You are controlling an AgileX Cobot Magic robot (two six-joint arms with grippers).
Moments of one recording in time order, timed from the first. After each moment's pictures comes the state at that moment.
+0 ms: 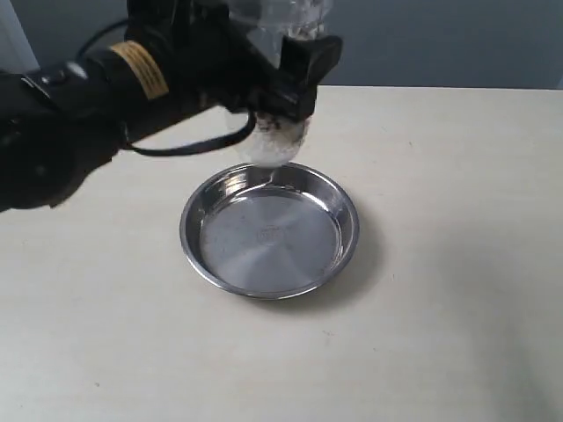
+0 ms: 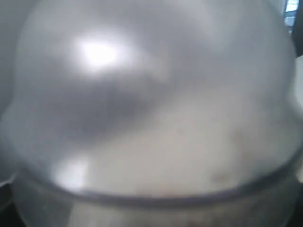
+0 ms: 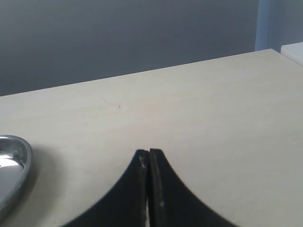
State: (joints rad) left arm -0.58 1.49 -0.82 0.00 -0.42 -0.07; right arm -0.10 0.01 0.00 0.21 0.31 -0.03
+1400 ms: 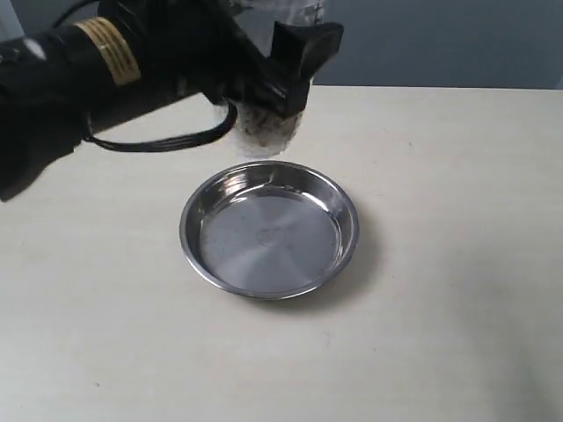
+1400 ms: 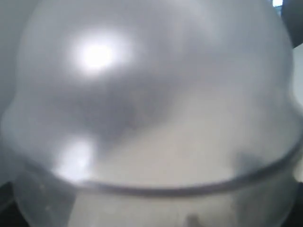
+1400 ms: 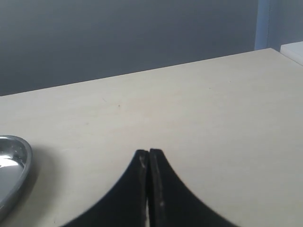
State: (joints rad) left arm -0.60 1.39 -0.83 0.09 -0.34 -0.06; right arm -0.10 0.01 0.00 0.21 0.31 -0.03
